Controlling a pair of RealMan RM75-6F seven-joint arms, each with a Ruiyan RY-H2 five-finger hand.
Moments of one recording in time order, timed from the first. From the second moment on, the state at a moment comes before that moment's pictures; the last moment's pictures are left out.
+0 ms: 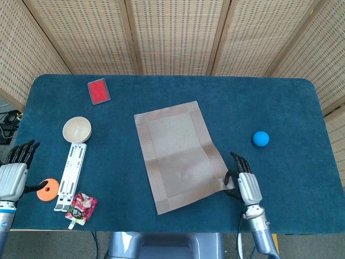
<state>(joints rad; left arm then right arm) -0.17 -1.14 -0.07 -1.66 1.37 1.37 0.09 0.23 -1.70 0.10 -1.36 -1.47 1.35 0.19</state>
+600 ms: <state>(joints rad) -0.18 -1.17 -0.06 -1.67 1.40 1.36 0.16 0.30 -1.52 0.27 -1.29 -1.28 1.23 0.17</state>
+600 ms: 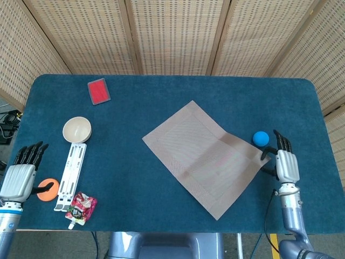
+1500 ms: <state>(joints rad) -0.36 -1.21 -0.15 -1.75 1.39 1.24 0.38 0.20 -1.34 0.22 -1.42 -1.37 1.39 0.18</state>
